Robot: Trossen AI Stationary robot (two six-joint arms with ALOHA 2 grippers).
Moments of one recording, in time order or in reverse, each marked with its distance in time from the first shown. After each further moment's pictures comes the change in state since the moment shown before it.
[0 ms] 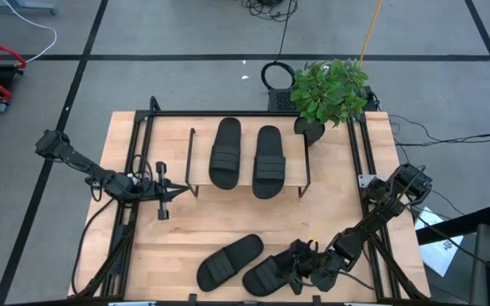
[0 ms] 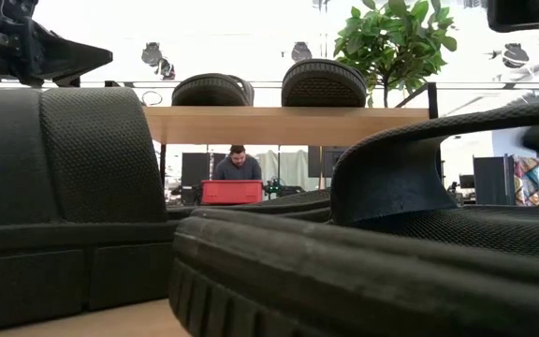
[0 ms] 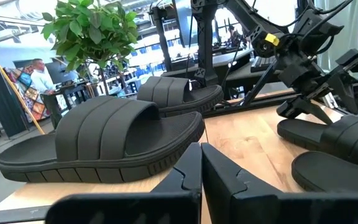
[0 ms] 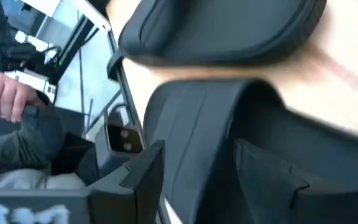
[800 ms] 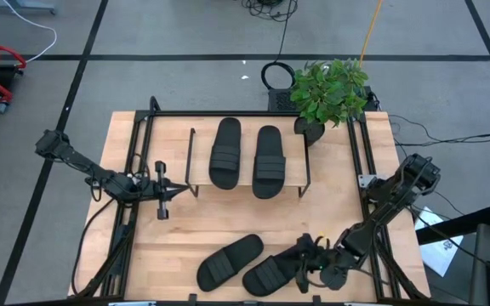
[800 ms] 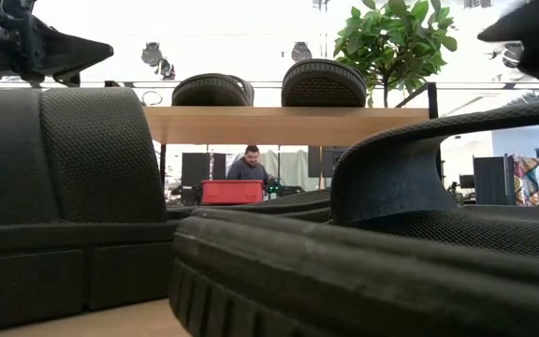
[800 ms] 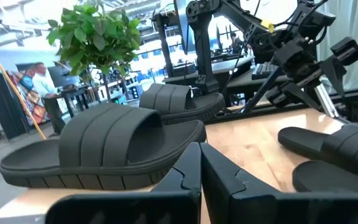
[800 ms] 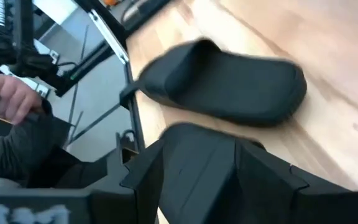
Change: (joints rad) left arm 0.000 0.000 0.000 0.032 0.000 0.010; right arm 0.025 -0.133 0.001 -0.084 0.155 -0.211
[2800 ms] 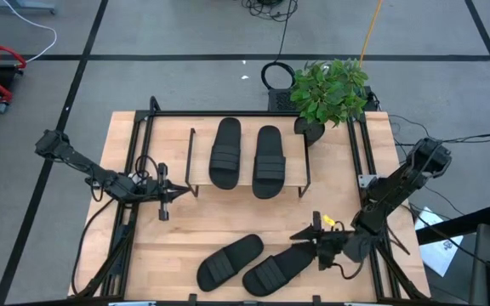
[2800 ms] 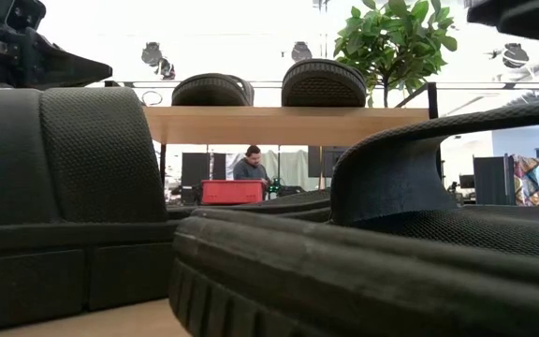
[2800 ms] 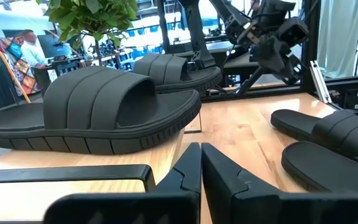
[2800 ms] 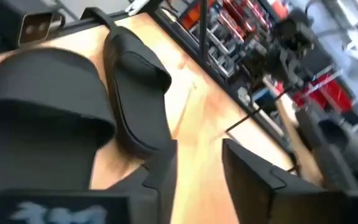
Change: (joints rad) left arm 0.000 0.001 0.000 -0.114 -0.008 -0.148; right arm 0.029 -0.232 -0.371 0.393 0.146 -1.591
